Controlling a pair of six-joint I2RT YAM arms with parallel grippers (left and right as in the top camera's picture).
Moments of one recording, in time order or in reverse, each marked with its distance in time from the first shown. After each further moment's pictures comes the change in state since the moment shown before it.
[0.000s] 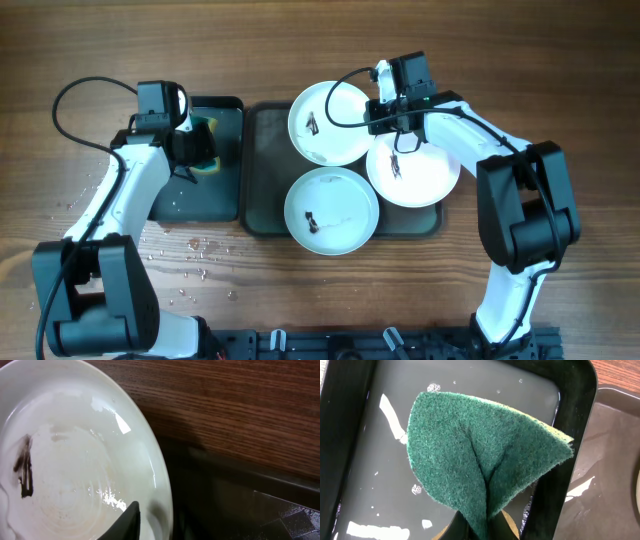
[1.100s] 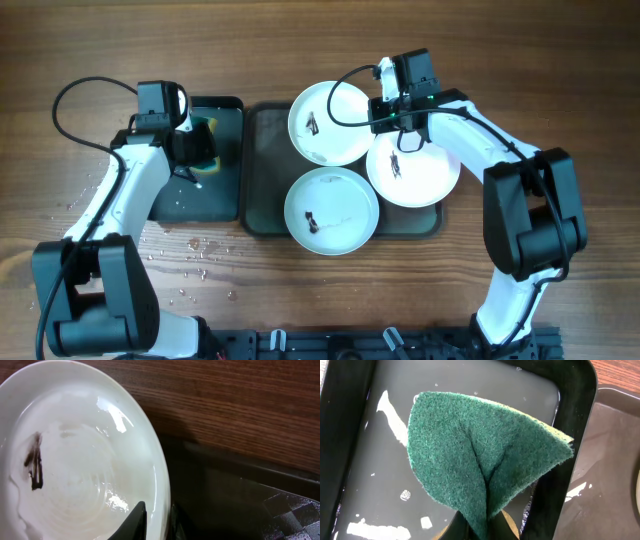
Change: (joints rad) left arm 0.000 0.000 0.000 0.000 0.000 0.000; right arm -0.001 -0.043 0.000 -0.046 0.019 -0.002
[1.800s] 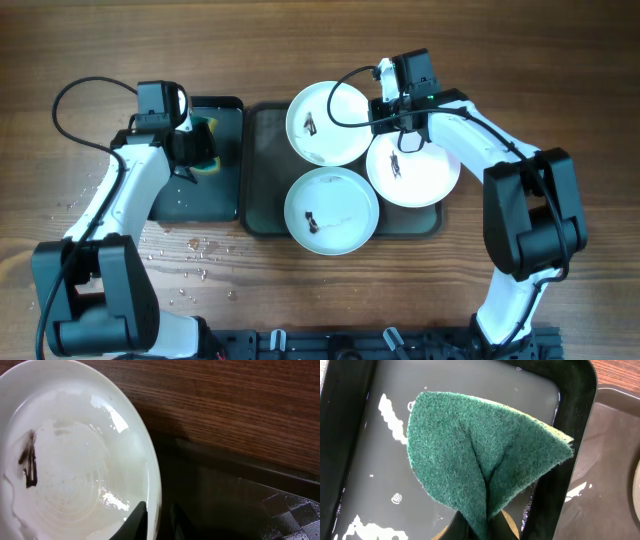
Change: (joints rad) left arm 0.000 0.000 0.000 0.000 0.000 0.000; right arm 0.000 0.000 0.000 -0.003 0.003 -0.011
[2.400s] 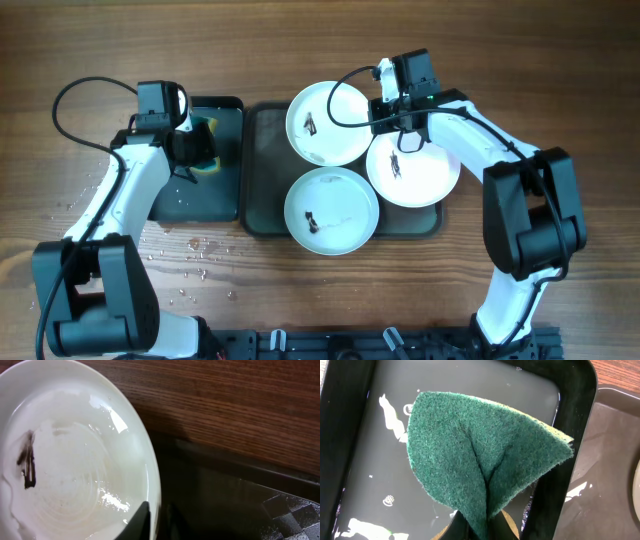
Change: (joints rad) left arm 0.000 0.000 0.000 0.000 0.000 0.000; right arm 0.000 0.003 0.000 0.004 0.000 0.000
